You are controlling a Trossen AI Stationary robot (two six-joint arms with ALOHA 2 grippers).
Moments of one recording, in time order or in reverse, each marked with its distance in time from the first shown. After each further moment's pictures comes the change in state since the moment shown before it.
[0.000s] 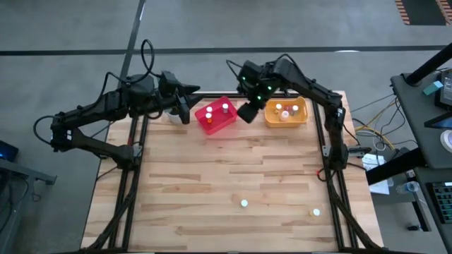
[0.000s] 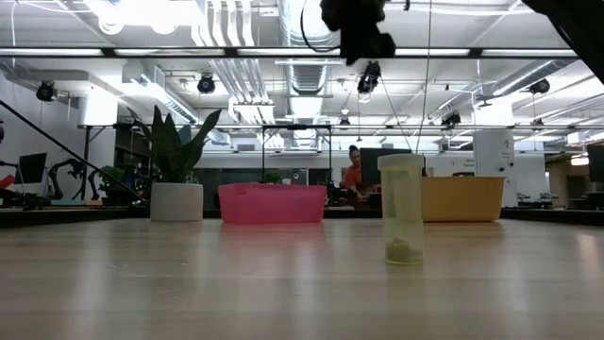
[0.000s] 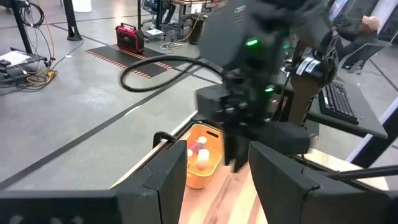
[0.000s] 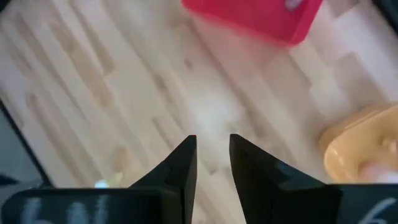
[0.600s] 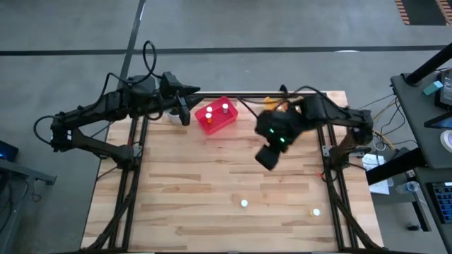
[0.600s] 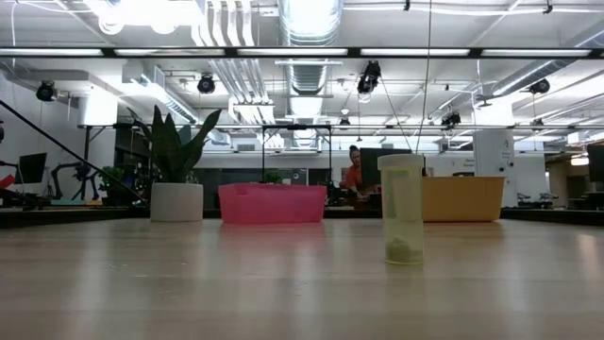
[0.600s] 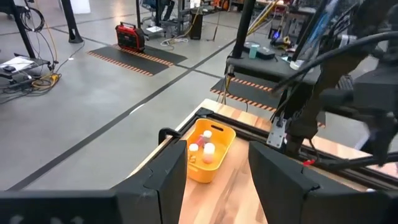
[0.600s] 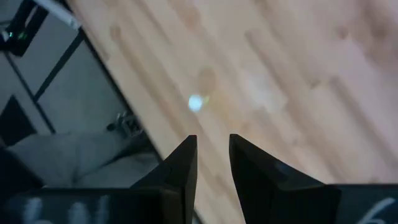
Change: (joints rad) left arm 0.000 0.000 -0.007 -0.016 0.000 0.051; right arm 0.459 -0.264 -0.180 0.010 0.006 0.508
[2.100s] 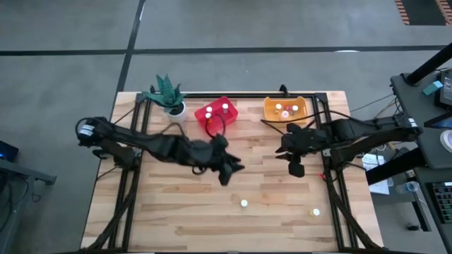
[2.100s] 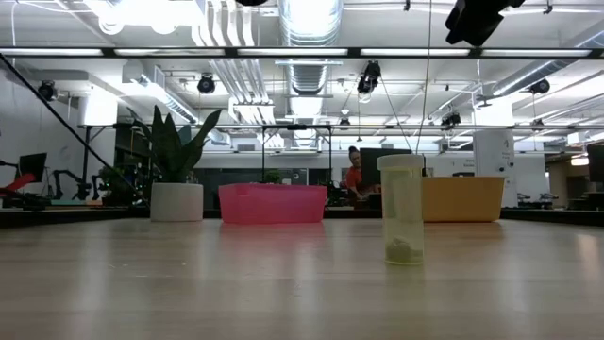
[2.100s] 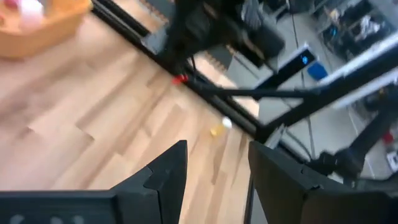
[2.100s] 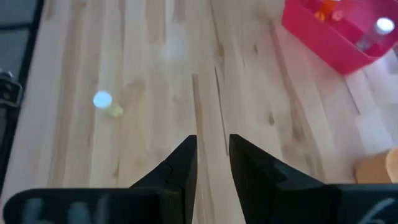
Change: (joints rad) left arm -0.431 0.415 0.007 0.208 0.032 -0.637; right arm 0.078 -0.660 -1.095 0.729 0.311 -0.570
